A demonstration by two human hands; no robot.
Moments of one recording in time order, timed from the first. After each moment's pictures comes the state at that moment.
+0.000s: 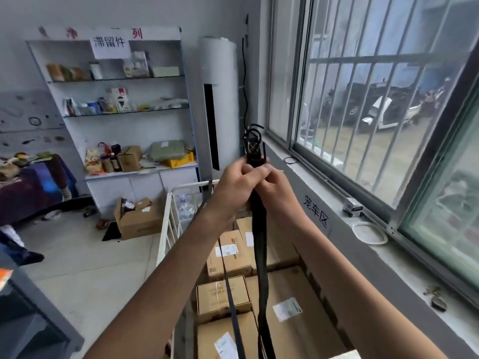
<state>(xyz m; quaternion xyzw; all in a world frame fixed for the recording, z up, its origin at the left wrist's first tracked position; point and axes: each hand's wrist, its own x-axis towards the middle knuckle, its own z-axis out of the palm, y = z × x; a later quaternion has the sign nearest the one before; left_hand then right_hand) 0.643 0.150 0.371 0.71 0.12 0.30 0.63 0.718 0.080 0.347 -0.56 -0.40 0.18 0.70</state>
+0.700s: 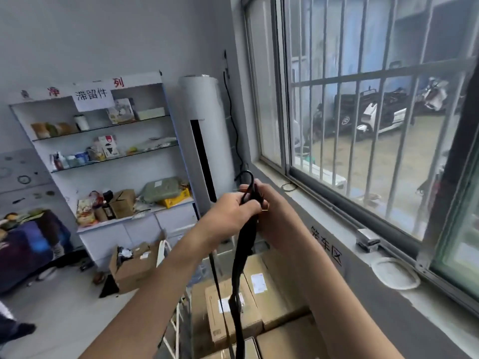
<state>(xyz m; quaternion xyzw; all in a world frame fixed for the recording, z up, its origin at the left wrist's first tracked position) 0.772 0.220 0.410 0.84 0.16 0.17 0.50 0.861 0.143 0.373 -0.42 -0.26 0.37 0.78</state>
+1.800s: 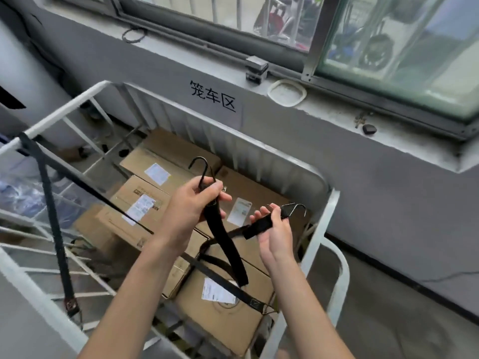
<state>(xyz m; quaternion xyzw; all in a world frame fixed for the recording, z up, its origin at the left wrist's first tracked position) 0.785 0.275 0.094 0.68 0.09 -0.13 0.71 0.768 0.113 -0.009 -0.29 0.39 -0.02 0.87</state>
